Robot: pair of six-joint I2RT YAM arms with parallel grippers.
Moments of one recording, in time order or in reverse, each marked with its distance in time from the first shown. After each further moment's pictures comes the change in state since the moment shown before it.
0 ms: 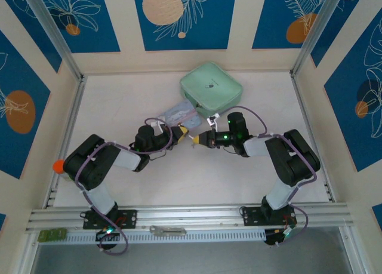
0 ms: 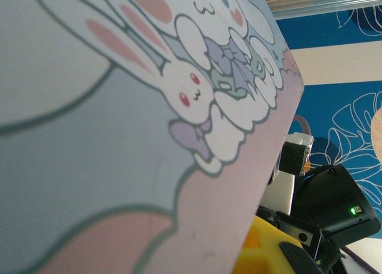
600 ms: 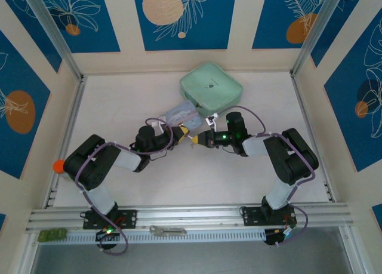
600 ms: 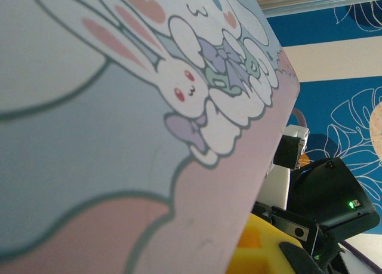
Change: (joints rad) left arm -0.009 0.000 0.000 0.012 -0.003 0.005; right arm 0.008 0.020 0.016 0.002 0.004 0.005
